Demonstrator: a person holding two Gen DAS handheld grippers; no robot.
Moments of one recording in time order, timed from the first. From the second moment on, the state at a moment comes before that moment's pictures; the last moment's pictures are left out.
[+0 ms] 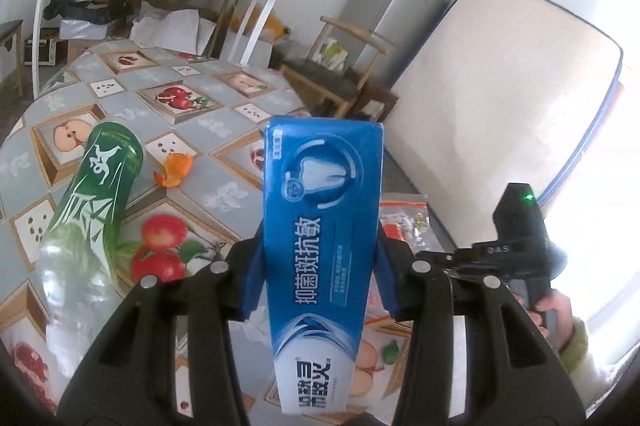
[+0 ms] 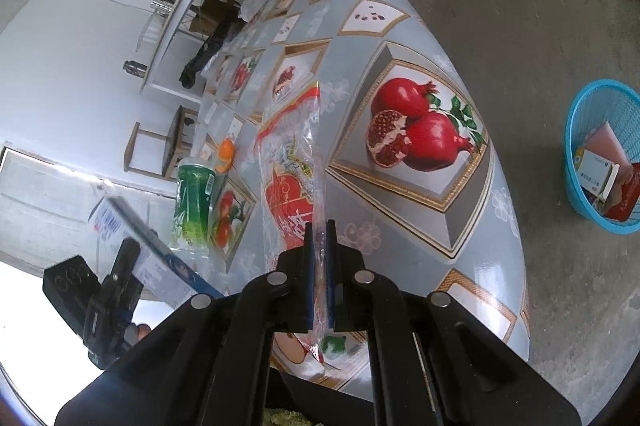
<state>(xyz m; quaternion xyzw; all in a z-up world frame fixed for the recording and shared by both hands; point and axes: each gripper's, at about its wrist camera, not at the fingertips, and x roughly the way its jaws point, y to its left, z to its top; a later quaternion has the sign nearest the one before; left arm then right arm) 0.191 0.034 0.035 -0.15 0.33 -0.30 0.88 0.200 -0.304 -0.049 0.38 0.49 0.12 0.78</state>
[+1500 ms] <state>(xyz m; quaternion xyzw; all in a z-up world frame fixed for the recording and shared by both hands) 0.219 -0.171 0.102 -0.09 0.33 -0.48 0.81 0.067 -0.470 -0.026 0.47 0.32 -0.04 0.82</state>
